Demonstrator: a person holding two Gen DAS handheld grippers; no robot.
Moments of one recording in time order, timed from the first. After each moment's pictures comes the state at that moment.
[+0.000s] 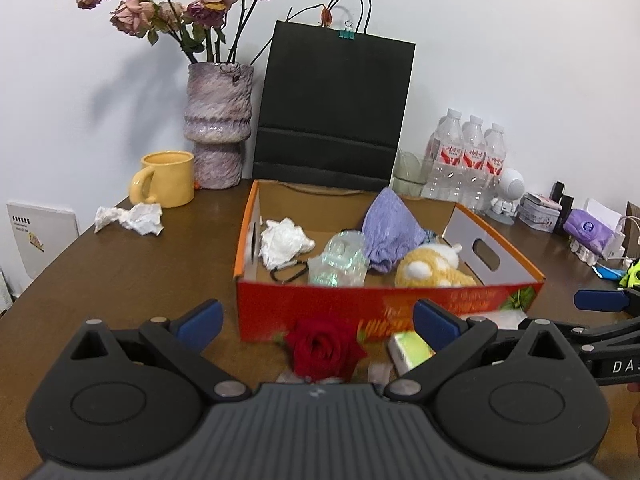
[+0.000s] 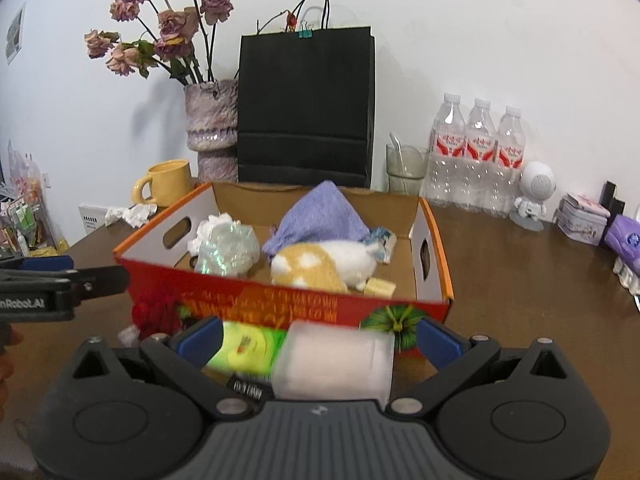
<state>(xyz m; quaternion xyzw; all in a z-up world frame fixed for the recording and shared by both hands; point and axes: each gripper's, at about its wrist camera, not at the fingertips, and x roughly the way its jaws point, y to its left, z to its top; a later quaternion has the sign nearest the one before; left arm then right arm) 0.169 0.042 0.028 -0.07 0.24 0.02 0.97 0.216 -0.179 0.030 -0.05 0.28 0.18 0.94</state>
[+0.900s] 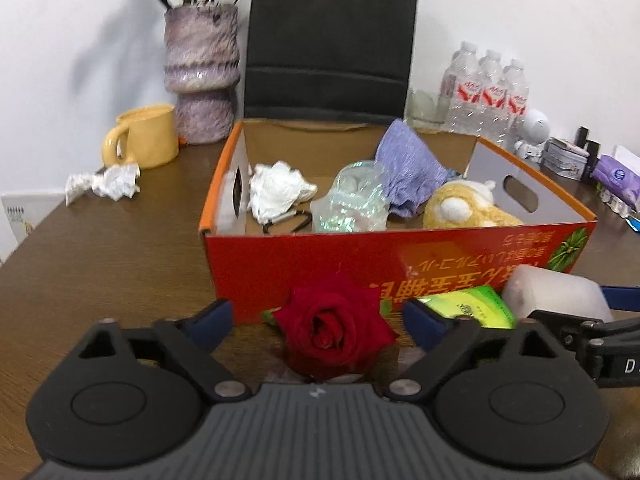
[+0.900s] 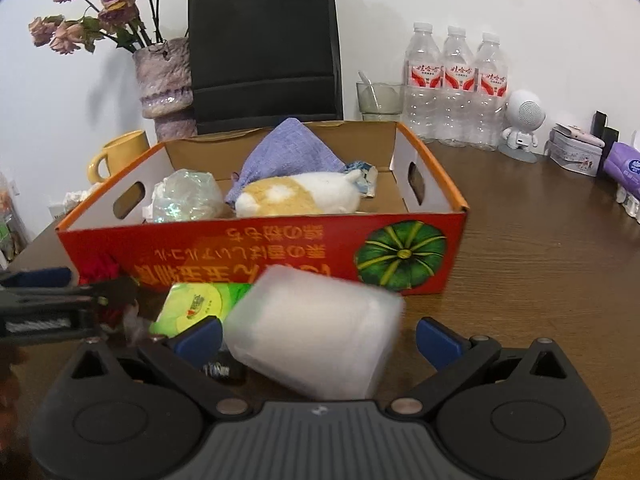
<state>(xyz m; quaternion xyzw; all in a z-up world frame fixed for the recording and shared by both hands) 0.232 0.032 -0.027 -0.04 0.31 0.03 0.95 0.257 -0.167 -0.026 -0.01 0.33 0.14 0.93</state>
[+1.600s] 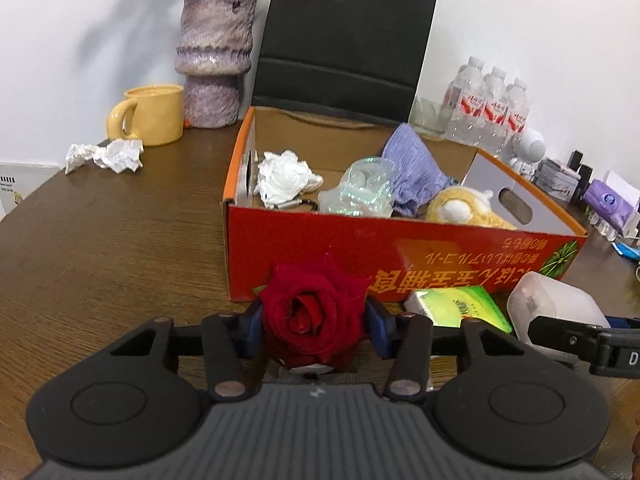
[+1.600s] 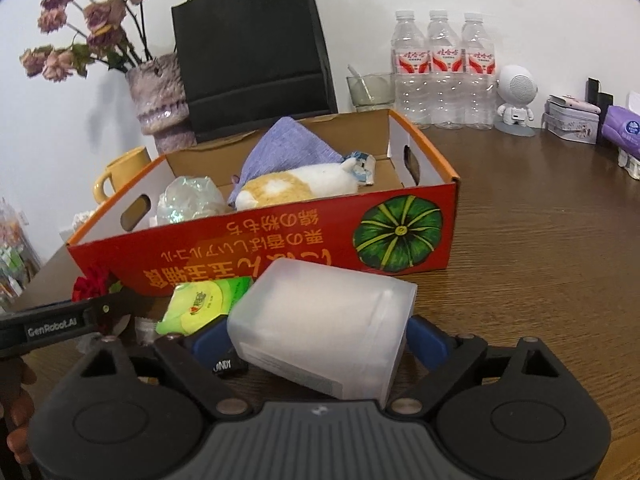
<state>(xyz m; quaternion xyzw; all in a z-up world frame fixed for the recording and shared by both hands) 0.216 0.050 -0.030 -0.09 0.29 0.02 0.95 0.246 -0.185 -0.033 0.05 0.33 0.15 0.93</state>
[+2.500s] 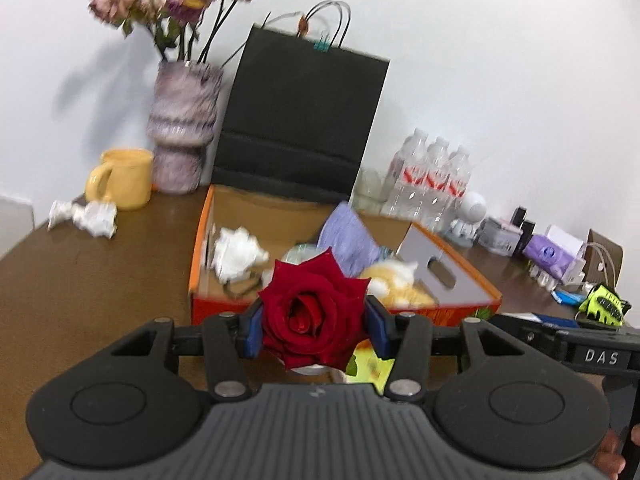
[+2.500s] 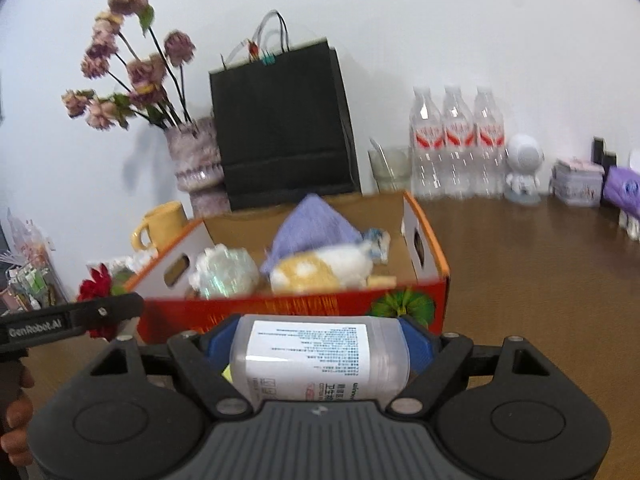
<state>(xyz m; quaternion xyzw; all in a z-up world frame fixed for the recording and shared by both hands) 0.186 0.041 0.031 -0.12 0.21 -0.04 0.97 0.226 -0.199 0.028 0.04 0.24 0.19 0.95</state>
